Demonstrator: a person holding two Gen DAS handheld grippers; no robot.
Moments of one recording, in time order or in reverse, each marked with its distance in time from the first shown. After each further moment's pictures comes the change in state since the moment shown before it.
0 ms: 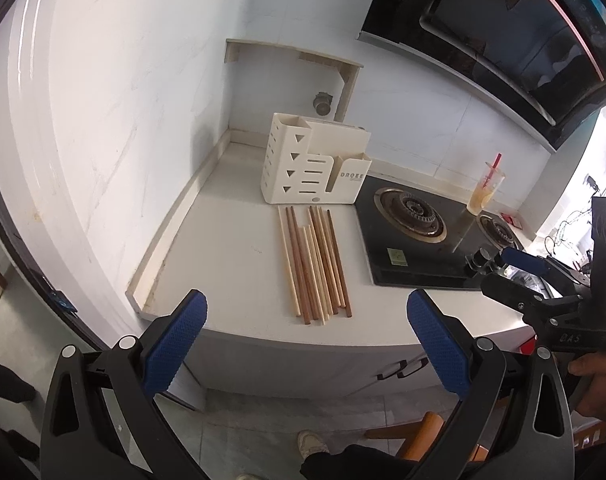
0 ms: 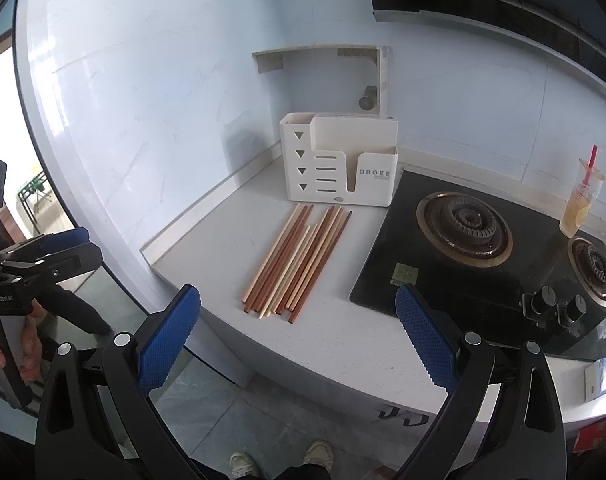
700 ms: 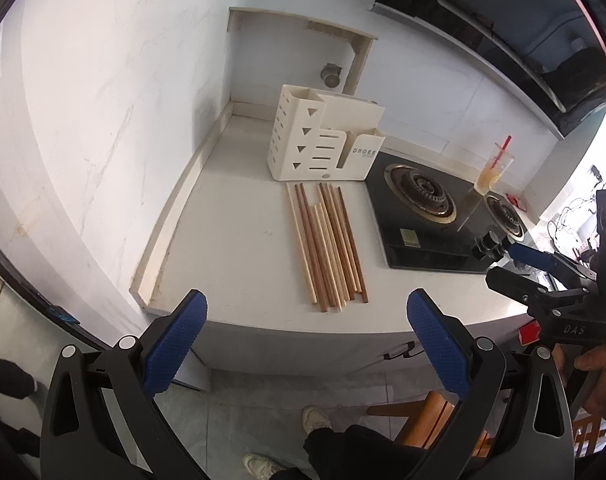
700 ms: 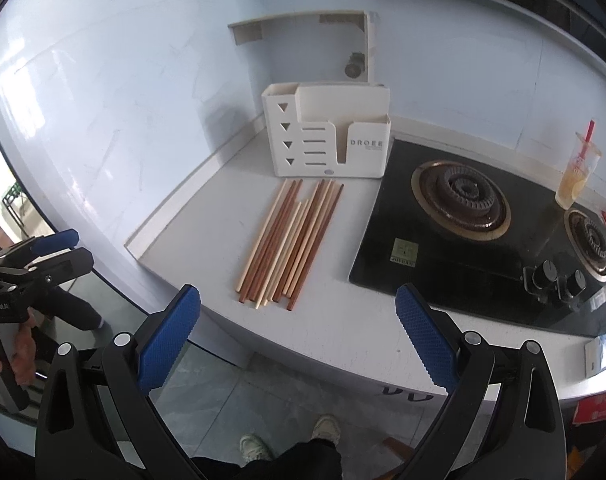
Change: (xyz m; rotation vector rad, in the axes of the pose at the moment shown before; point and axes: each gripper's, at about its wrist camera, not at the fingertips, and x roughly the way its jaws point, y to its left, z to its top) left arm 0.026 0.025 0.018 -0.003 0.128 -0.011; right arm 0.027 0.006 0.012 0.064 0.132 -0.059
